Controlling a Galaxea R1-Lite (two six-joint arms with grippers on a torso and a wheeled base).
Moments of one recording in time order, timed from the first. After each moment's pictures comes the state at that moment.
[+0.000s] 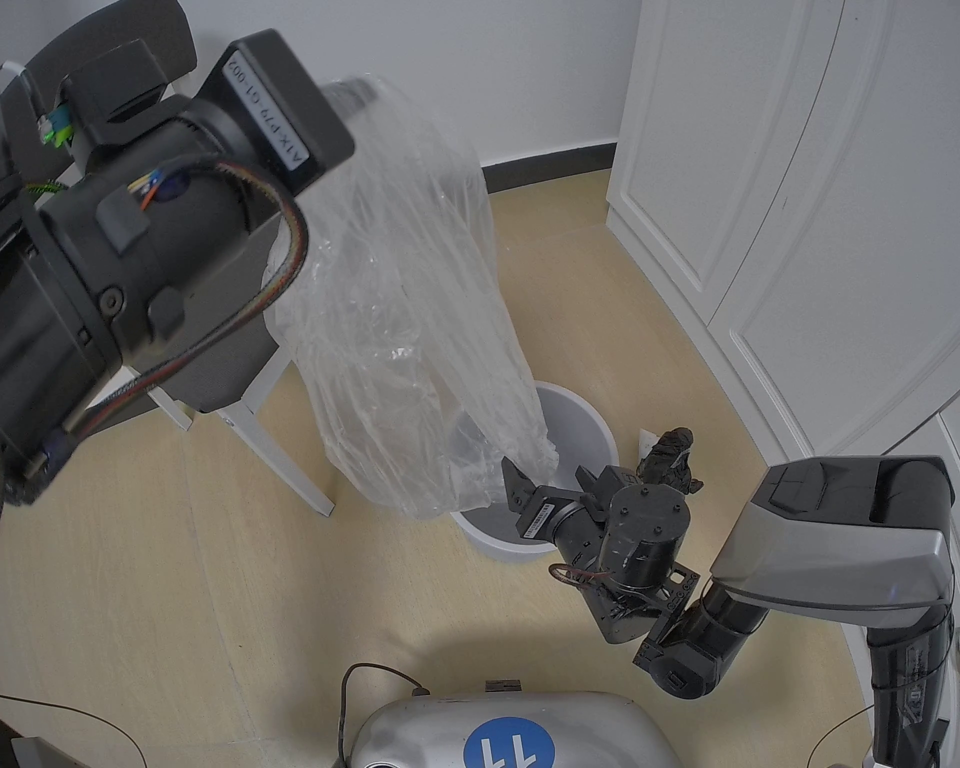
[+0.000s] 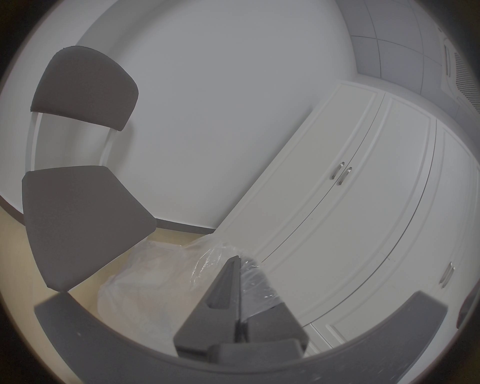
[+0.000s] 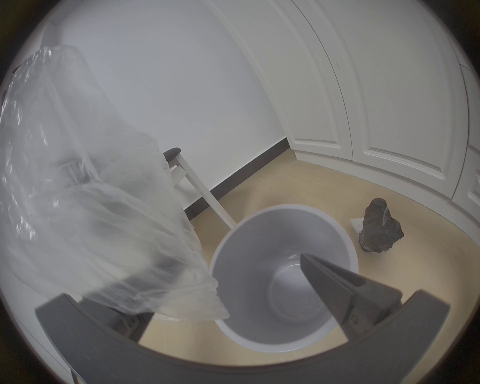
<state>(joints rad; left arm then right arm) -0.92 1.40 -1.04 -0.68 0.39 -0.32 0.75 2.34 -0.82 -1.55 -0.49 0.43</state>
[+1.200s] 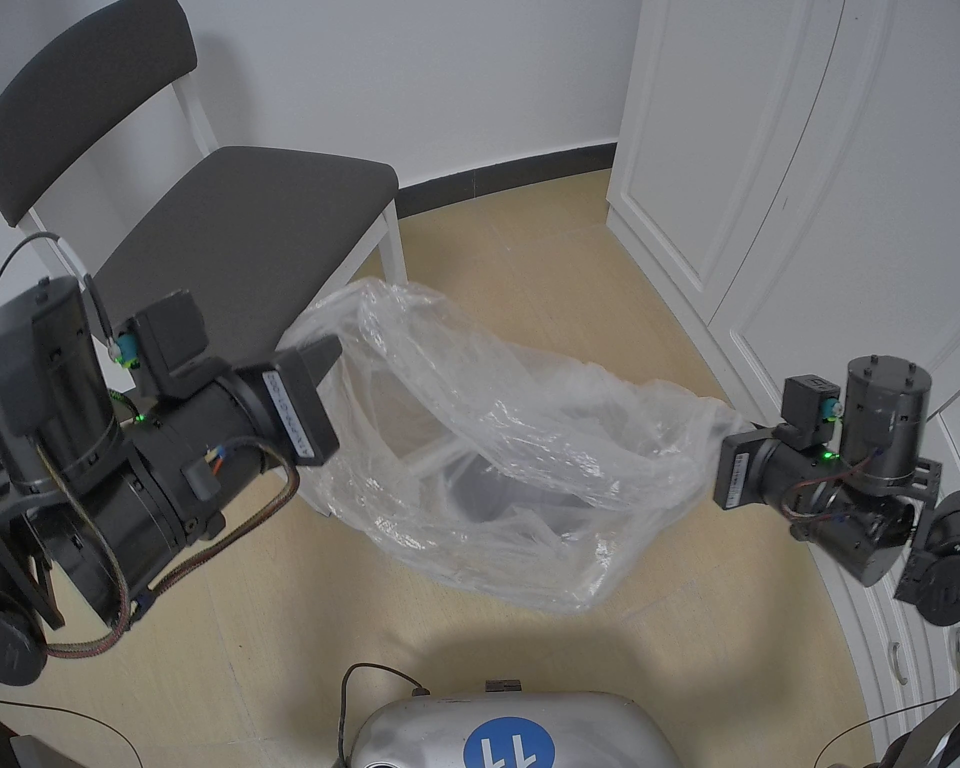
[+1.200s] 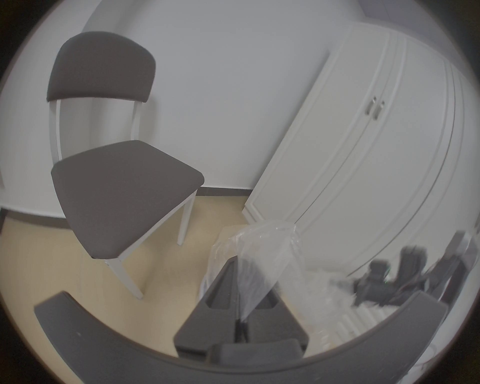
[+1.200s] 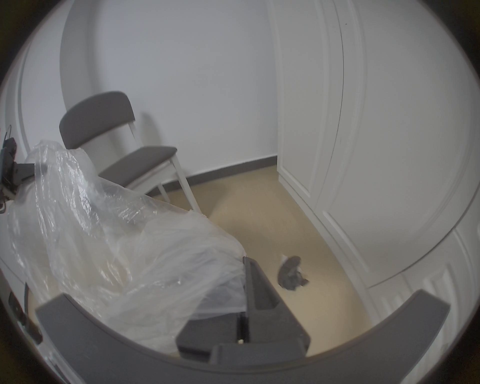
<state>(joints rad) -0.78 1.40 -0.70 -0.69 0.37 -0.31 0.62 1.55 -0.62 -0.73 -0.45 0.10</state>
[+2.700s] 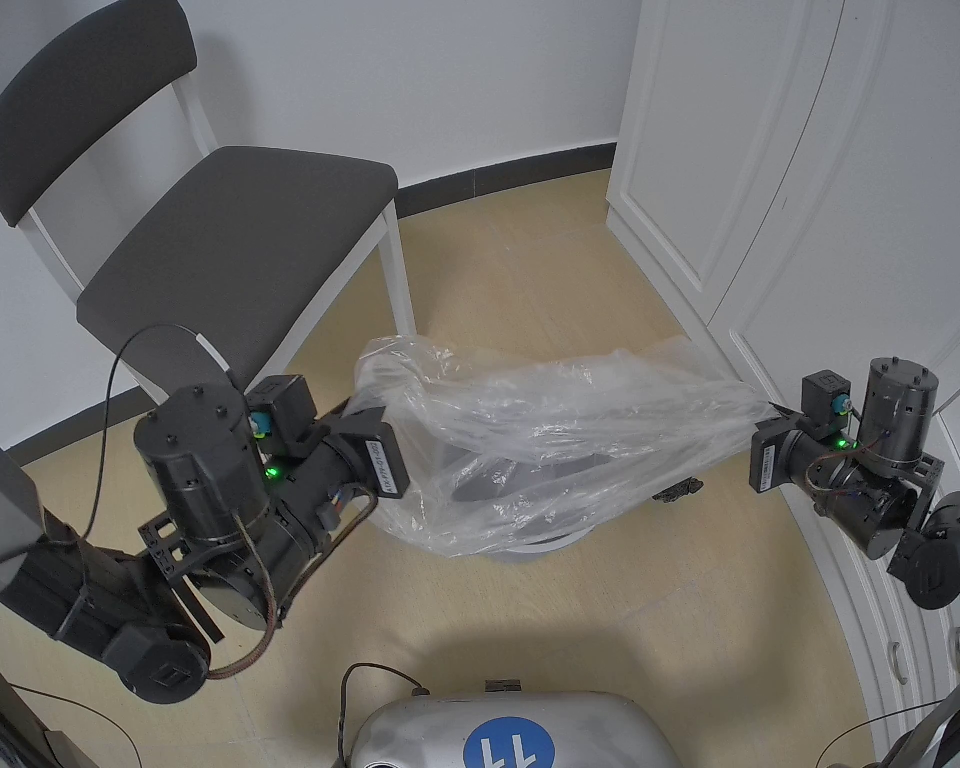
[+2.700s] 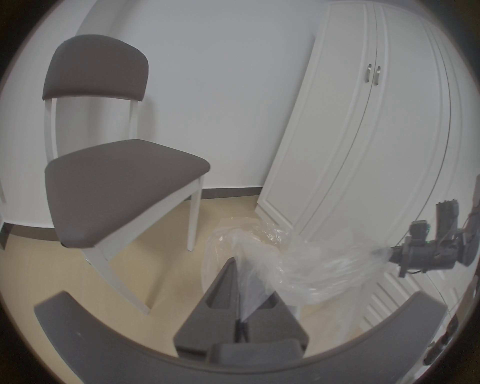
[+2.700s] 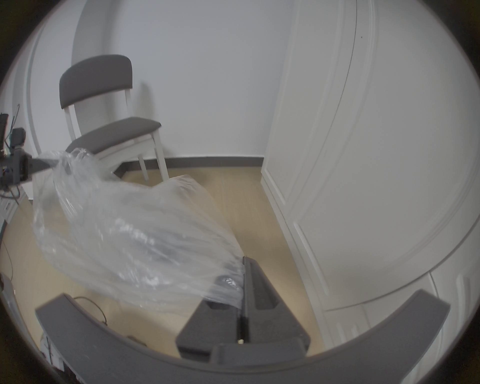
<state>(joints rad) -0.69 1.77 -0.57 -1.22 0.37 -0.16 0.42 1.60 -0.55 -0.90 -0.34 -0.16</state>
